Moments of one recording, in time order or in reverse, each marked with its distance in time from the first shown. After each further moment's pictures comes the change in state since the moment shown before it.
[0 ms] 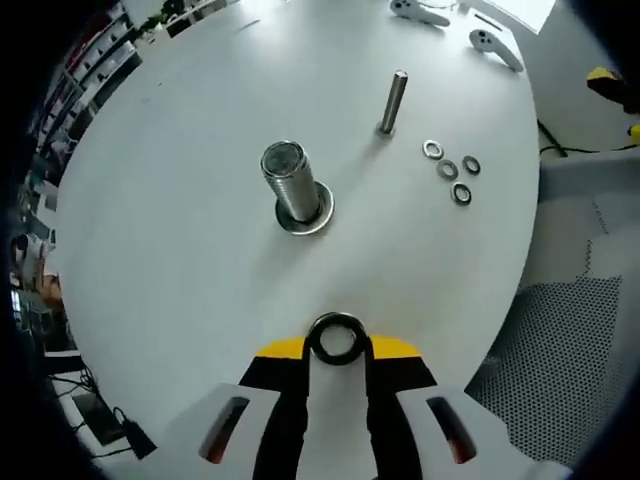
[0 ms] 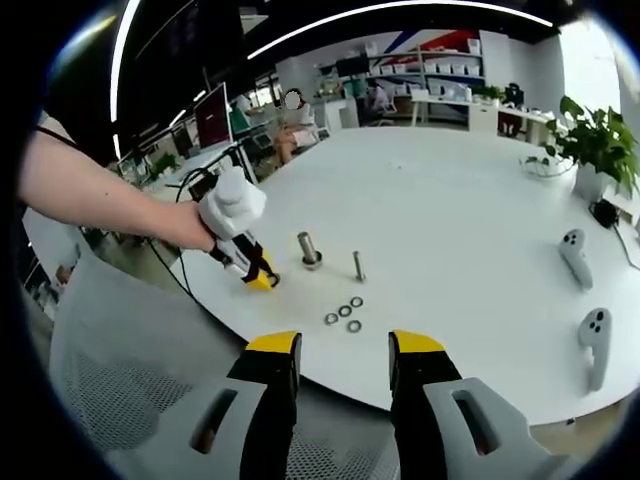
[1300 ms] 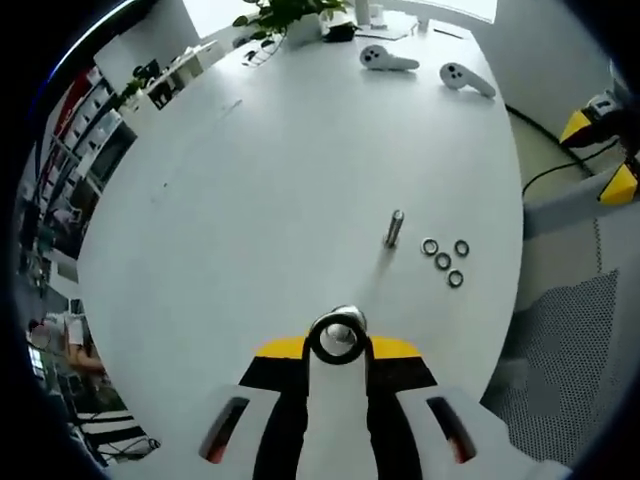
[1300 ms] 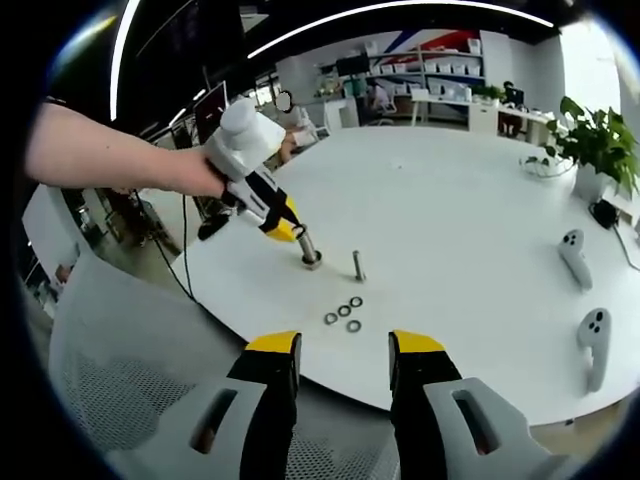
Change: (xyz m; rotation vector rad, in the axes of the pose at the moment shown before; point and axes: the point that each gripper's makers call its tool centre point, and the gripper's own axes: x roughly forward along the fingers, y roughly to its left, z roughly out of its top) left arm -0.046 0.026 0.087 0.181 -0.113 0.060; right arm 0.000 0.000 0.000 -0.003 0.003 -0.003
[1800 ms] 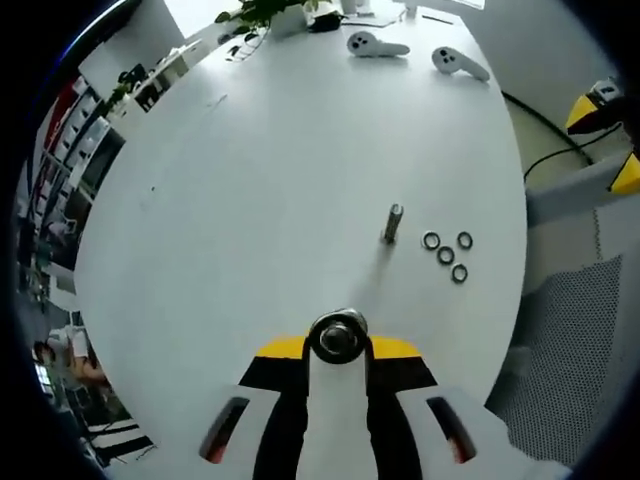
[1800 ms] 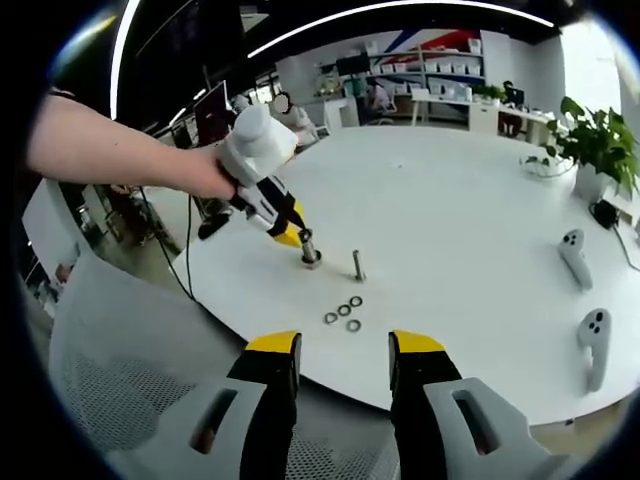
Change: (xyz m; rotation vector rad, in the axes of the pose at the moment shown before) left arm 0.017 -0.001 -0.001 0.046 0.048 -0.015; right arm 0.000 0.000 0.000 0.001 0.002 -0.001
